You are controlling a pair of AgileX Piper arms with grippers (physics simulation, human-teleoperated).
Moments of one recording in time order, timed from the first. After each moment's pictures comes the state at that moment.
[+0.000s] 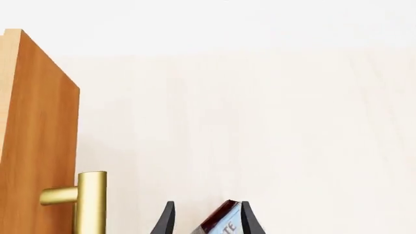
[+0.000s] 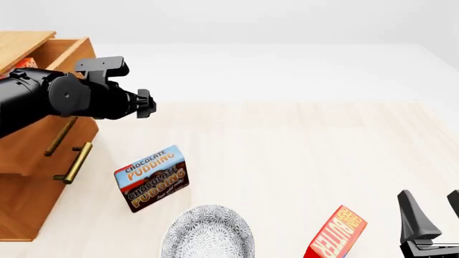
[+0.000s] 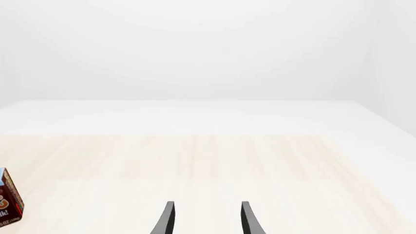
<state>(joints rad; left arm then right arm) -0.23 1.47 -1.14 0.49 -0.18 0.00 0.01 -0.01 0.00 0.00</state>
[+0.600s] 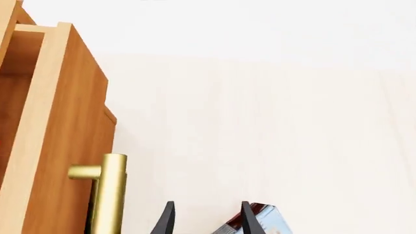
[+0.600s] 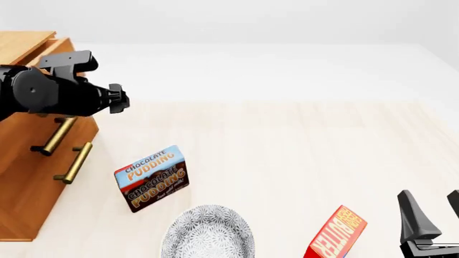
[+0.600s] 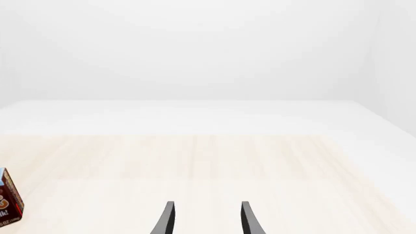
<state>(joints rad) -0.11 1.41 -1.12 0.52 -0.16 0.00 0.01 -0.01 0.00 0.00</state>
